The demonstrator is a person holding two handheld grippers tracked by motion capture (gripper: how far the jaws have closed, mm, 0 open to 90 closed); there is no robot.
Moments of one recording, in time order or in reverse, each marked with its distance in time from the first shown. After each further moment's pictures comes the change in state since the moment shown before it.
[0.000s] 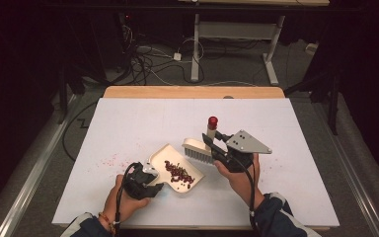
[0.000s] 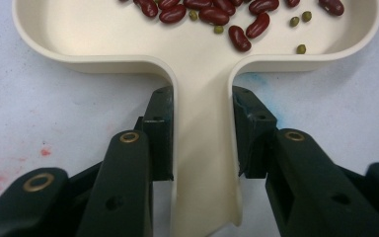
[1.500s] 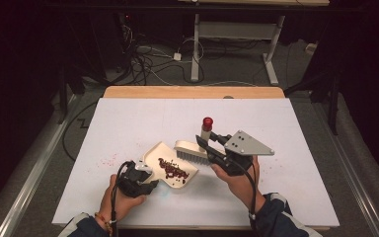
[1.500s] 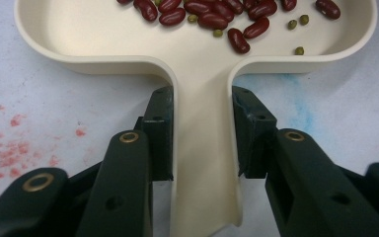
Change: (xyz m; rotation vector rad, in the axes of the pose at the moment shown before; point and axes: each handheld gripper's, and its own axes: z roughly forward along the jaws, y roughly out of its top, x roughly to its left) left arm 0.014 -0.008 -0.004 -0.033 0.019 -0.073; right arm 0.014 0.024 -0.014 -0.037 0.092 -0.012
